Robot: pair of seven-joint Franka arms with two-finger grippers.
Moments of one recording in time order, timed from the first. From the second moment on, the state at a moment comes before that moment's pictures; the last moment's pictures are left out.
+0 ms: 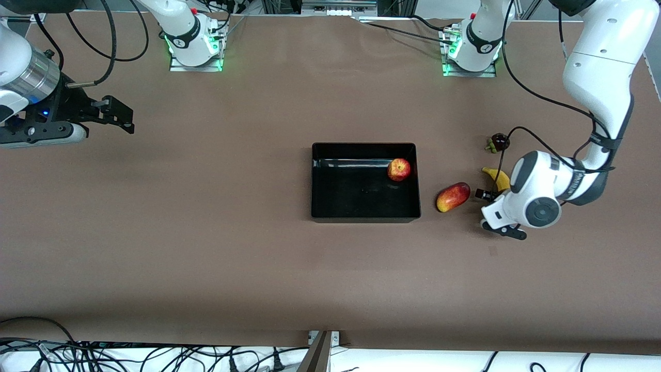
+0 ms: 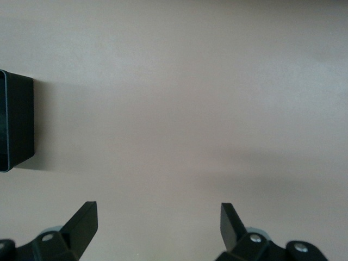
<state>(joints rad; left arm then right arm) 0.26 0.72 -0.34 -1.75 0.45 2.01 -0.01 0.06 0.06 0.08 -1.54 0.01 1.58 0.05</state>
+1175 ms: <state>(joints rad) 0.21 0.55 -0.52 -1.52 0.17 1.60 -0.06 0.06 0.06 0.08 -1.54 0.01 1.58 0.05</state>
